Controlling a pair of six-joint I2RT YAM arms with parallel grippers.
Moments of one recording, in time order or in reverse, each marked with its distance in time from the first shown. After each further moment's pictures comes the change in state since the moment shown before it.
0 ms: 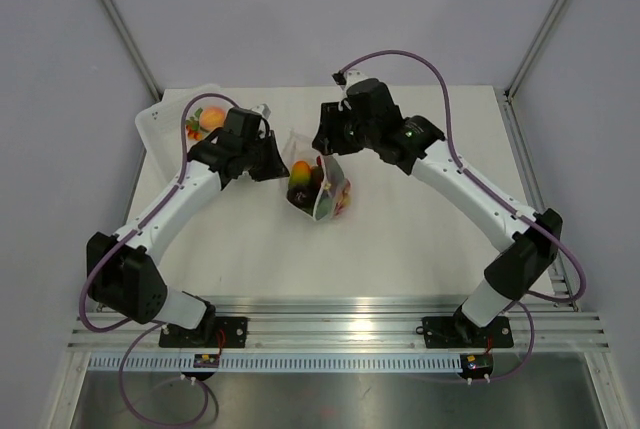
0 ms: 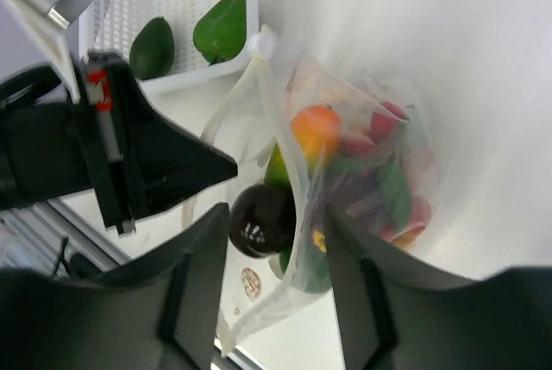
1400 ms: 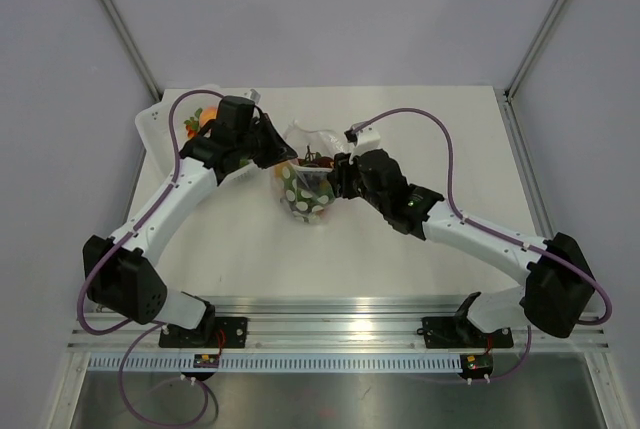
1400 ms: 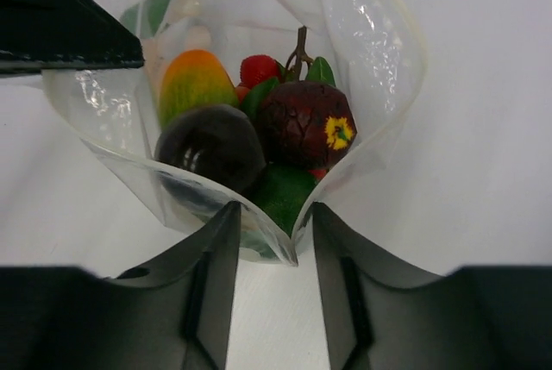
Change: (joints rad) left arm 0.022 -0.003 0.060 0.096 0.069 -0.246; right arm 0.110 -0.288 -0.708 0.615 0.268 -0.119
